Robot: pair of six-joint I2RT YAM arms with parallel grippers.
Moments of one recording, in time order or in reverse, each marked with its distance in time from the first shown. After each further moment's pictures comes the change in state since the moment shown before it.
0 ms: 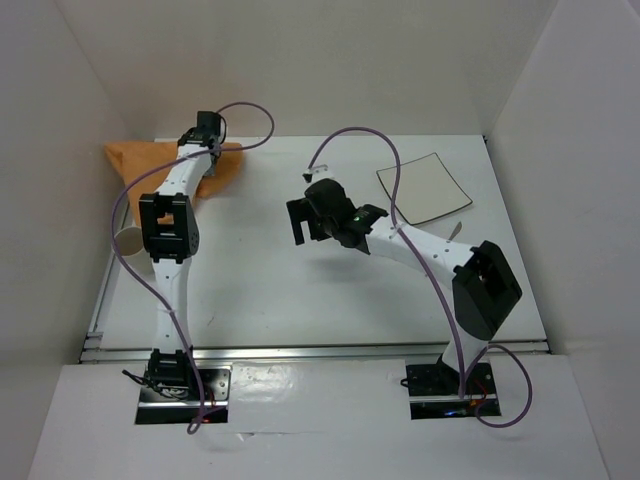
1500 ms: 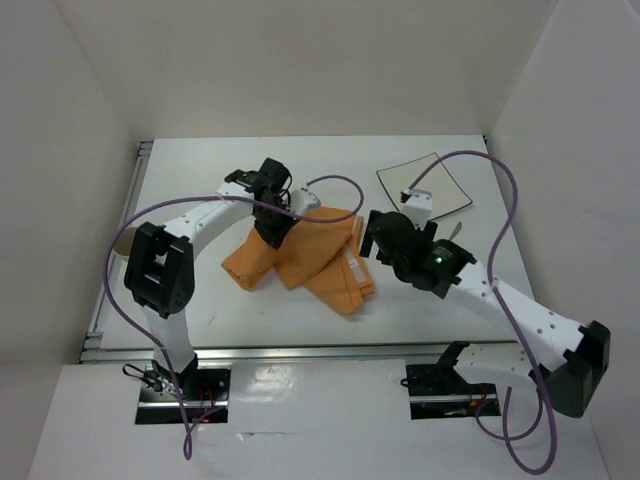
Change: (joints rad) left arm -0.441 -0.620 -0.718 -0.190 0.647 0.123; right arm 0.000 -0.642 -0.299 -0.407 0.422 0.431
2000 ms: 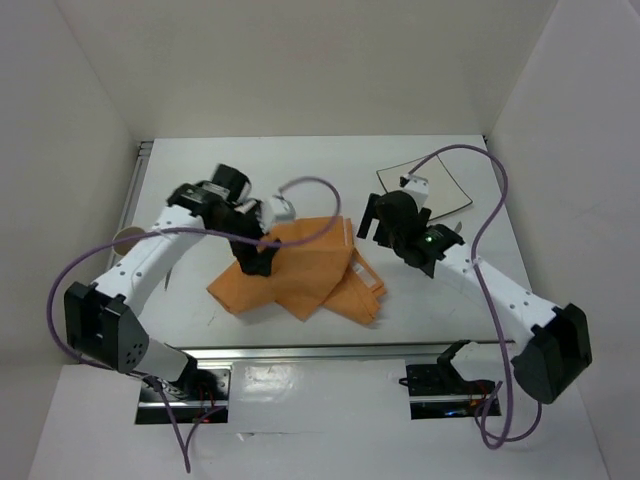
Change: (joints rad) left arm 0.016 -0.405 -0.244 -0.174 0.320 0.232; right arm -0.176 0.154 -0.027 0.224 -0.172 -0.079
